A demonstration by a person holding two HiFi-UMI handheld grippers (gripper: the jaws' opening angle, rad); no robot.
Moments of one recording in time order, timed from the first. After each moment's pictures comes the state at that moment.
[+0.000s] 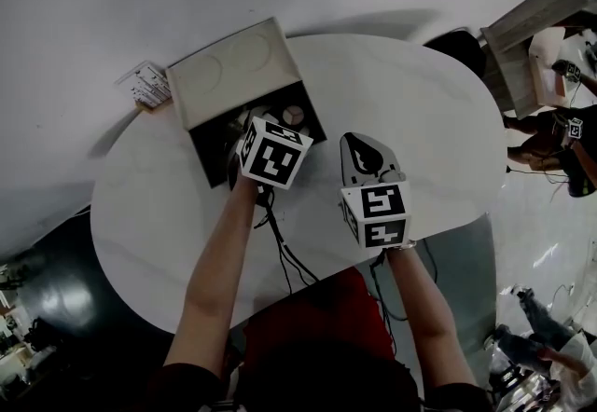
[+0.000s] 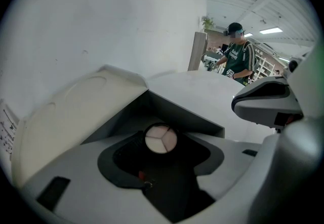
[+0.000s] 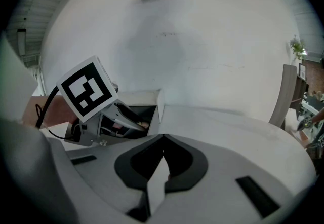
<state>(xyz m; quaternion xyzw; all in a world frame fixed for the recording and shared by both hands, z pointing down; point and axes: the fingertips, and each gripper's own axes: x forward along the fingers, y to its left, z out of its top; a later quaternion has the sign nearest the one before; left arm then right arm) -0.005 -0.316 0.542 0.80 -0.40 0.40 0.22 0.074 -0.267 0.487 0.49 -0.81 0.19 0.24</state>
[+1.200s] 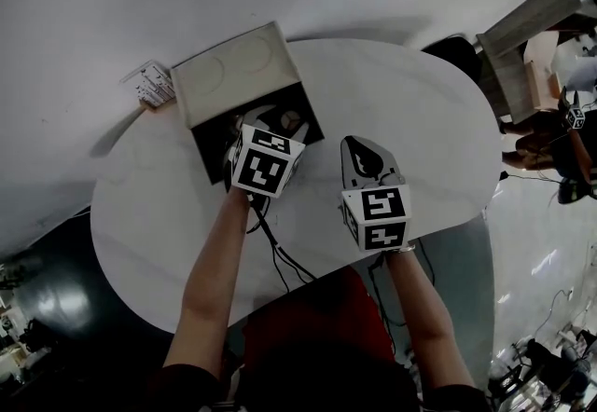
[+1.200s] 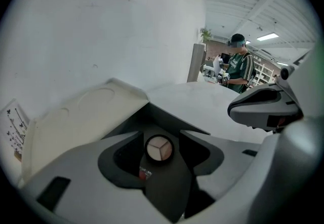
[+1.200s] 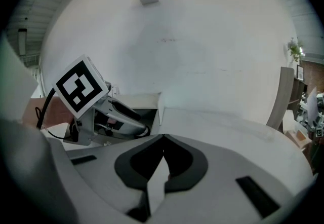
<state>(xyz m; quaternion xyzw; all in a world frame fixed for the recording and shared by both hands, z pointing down) -0.009 -0.310 0.514 0.82 -0.41 0.35 0.20 0.078 -0.258 0.474 0.50 -0.81 0.19 0.23</state>
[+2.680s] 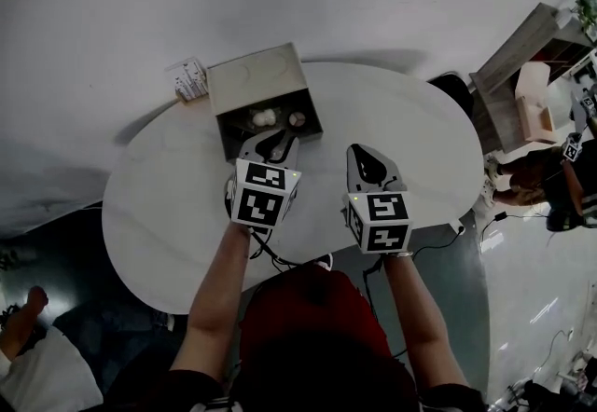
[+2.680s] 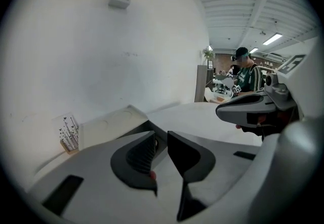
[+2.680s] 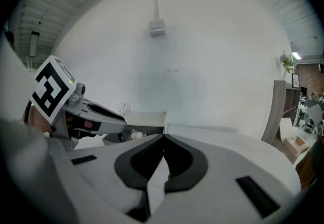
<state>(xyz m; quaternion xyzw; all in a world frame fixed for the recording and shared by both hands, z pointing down) -0.017 -0.218 0.409 0.80 -0.51 0.27 0.14 0.097 -0.202 0.401 0.51 -0.83 0.14 0.17</state>
